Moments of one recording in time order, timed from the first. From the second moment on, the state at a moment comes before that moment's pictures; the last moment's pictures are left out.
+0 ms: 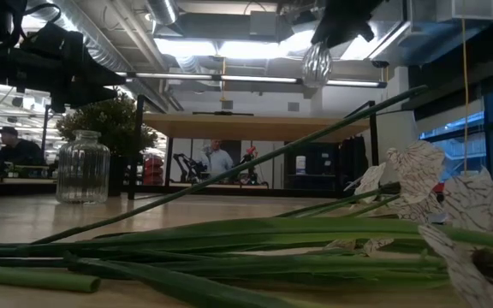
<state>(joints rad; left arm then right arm) 0.12 0.02 0.01 0.08 -0.61 -0.21 -0.29 1.26 1.33 -0.69 0.27 0.23</state>
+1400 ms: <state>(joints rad) 0.13 0.02 0.01 0.07 -0.61 -0.21 -0.39 1.48 1.32 -0.67 0.35 0.36</state>
